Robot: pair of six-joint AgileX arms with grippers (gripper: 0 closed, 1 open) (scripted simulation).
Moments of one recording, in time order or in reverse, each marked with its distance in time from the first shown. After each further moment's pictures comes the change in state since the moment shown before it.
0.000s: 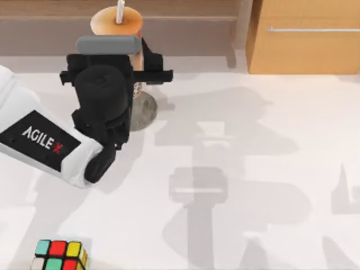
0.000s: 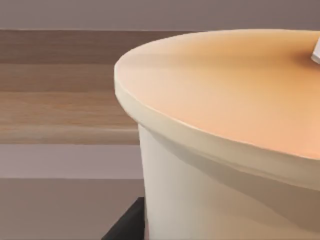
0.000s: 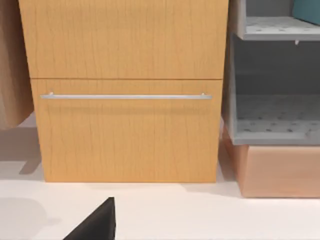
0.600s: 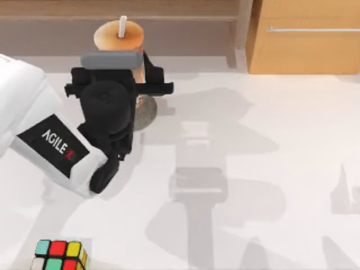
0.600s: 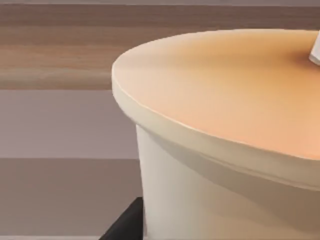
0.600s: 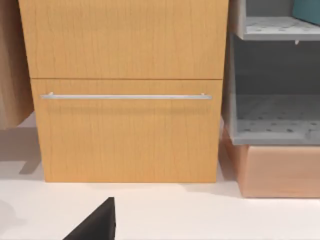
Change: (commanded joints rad) left arm 0.000 0.110 -0.007 0.116 0.001 -0.001; right arm 0.000 0.000 0.000 0.000 0.000 0.000
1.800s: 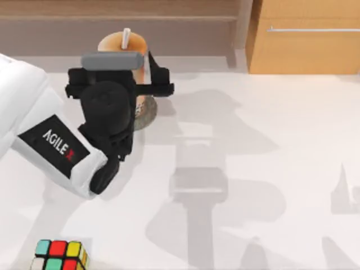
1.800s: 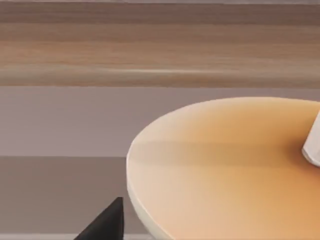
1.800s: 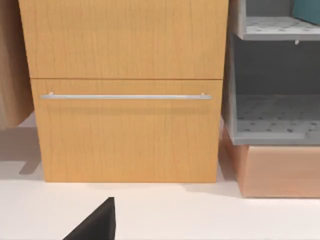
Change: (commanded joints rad) left arm 0.000 0.000 0.000 0.000 0.000 0.000; right arm 0.000 0.000 0.000 0.000 0.000 0.000
